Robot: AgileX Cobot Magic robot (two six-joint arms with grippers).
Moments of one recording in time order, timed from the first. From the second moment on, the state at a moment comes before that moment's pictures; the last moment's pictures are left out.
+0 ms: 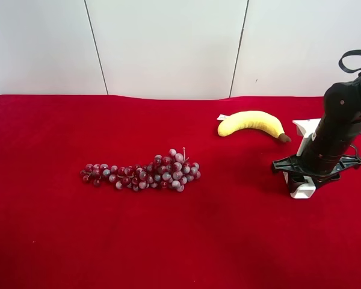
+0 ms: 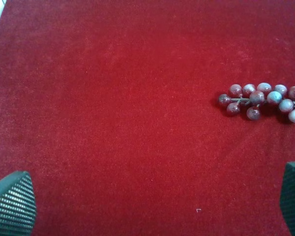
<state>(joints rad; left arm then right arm) 0.00 -0.01 -0.51 -0.01 1.07 0.02 0.11 1.80 -0.83 -0.10 0.59 0.16</state>
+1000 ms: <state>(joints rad) 0.00 0.01 -0.51 -0.02 1.07 0.02 0.34 1.43 -0.83 0.12 0.81 -0.23</state>
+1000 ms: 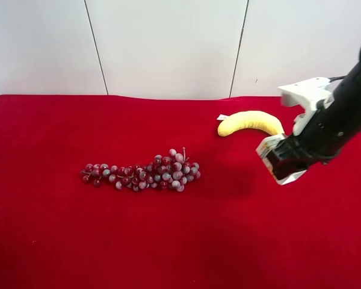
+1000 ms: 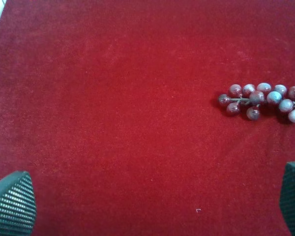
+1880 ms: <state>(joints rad) 0.00 0.89 -0.86 -0.66 1.17 0.19 0.73 1.44 -1.05 0.10 0.85 -0.45</state>
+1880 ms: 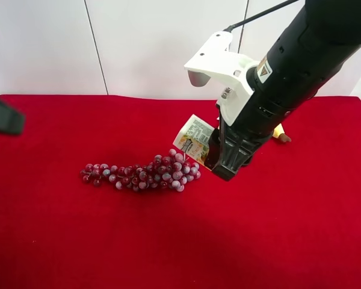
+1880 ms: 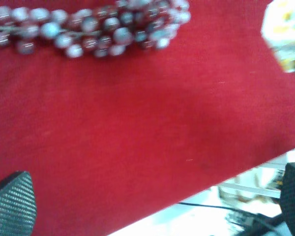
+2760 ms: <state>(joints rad) -0.06 1.22 -0.89 -1.02 1.20 0.37 0.73 1.49 -1.12 0.46 0.77 -0.83</state>
